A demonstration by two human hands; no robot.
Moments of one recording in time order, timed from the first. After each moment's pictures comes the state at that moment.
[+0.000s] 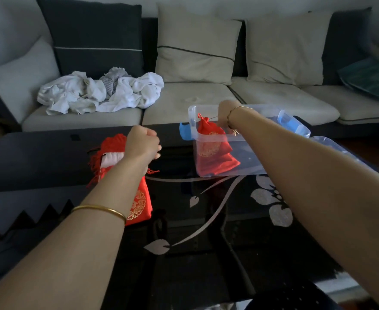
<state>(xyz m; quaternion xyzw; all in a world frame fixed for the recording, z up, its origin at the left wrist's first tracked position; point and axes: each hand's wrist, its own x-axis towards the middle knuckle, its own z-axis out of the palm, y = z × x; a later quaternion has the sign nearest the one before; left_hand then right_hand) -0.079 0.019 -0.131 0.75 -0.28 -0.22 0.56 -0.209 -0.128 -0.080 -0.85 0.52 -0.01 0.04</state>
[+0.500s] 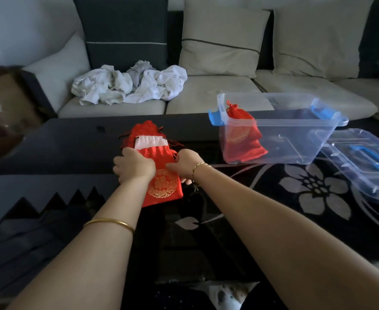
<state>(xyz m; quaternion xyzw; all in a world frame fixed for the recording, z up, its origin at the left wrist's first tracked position) -0.048 0.091 -0.182 0.90 -0.15 -0.10 0.39 -0.127 0.012 -0.189 -0.84 0.40 -0.05 0.35</state>
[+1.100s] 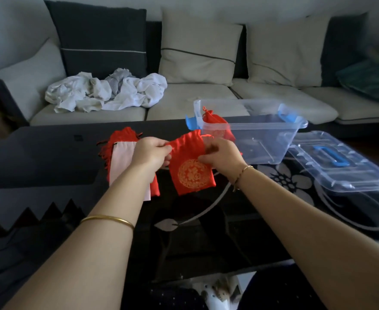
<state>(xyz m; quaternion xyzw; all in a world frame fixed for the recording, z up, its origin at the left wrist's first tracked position) -0.092 0.066 -0.155 0.71 -0.33 -0.26 0.56 -0.234 -0.018 -0.170 -0.76 0.41 -0.30 0.41</state>
